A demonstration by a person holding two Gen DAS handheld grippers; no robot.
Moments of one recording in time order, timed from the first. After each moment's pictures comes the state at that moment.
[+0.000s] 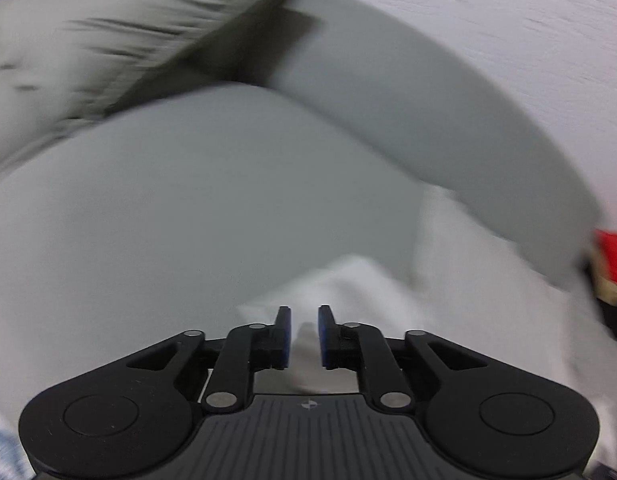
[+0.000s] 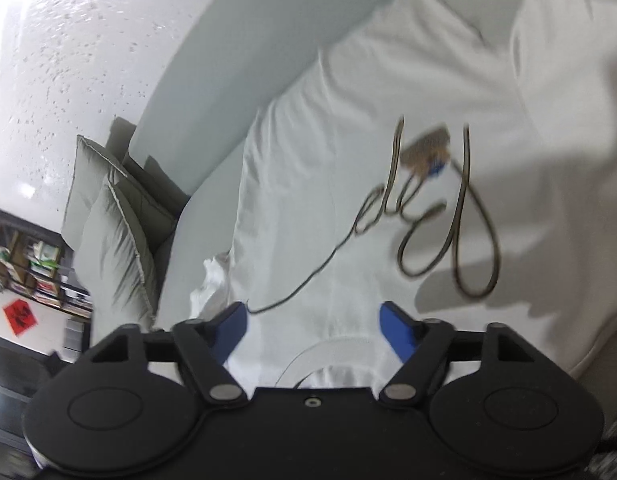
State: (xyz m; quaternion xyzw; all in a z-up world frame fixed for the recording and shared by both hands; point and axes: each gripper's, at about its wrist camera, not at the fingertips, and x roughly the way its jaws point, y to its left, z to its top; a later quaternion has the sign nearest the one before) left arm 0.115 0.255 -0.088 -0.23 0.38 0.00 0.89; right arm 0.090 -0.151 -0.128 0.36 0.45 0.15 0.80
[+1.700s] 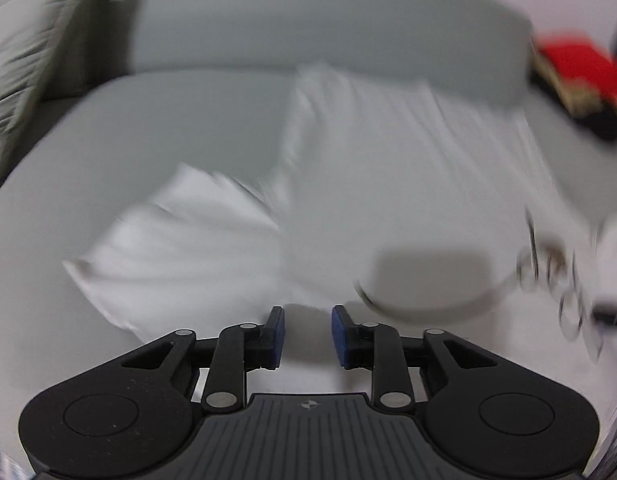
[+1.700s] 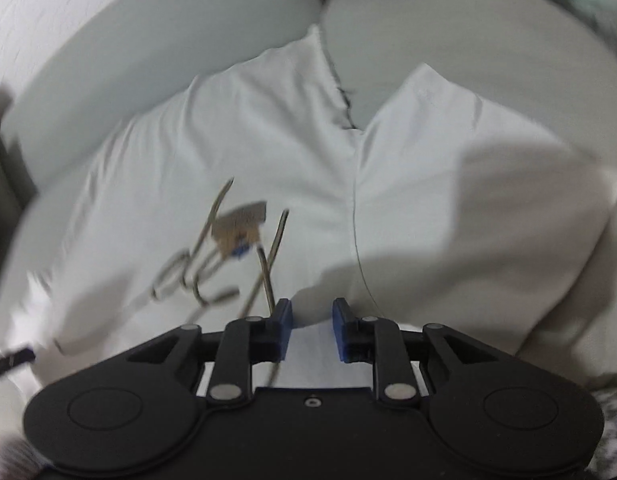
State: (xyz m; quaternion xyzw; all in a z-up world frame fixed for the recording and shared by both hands) left arm 0.116 0.095 -0.115 0.02 0.48 -0.04 0.88; right arm 0.115 -0.181 -0.141 0.15 0.49 -0.03 0.86
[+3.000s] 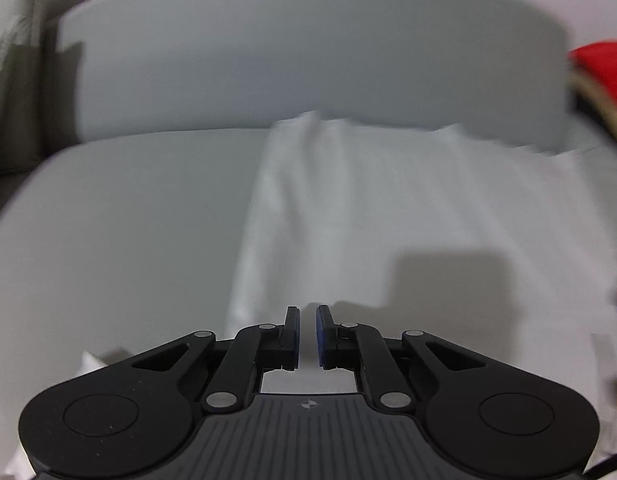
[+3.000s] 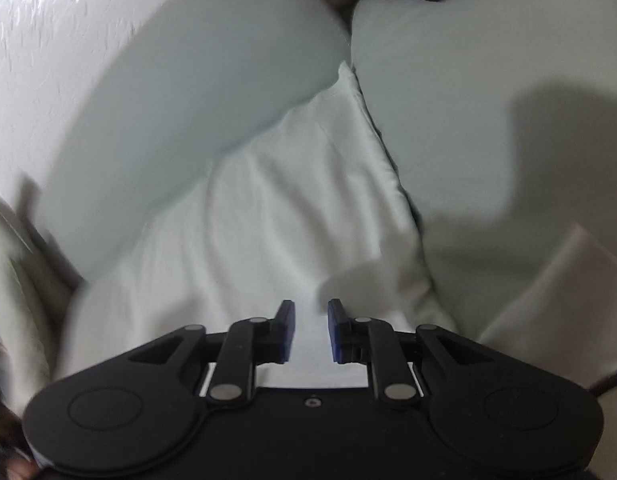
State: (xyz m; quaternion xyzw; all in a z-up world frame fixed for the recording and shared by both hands) left arm 0.294 0.084 -0.157 0.04 0.44 0.04 0.90; right arm 0.245 -0.228 -0.173 0.27 0.45 0.01 0.85
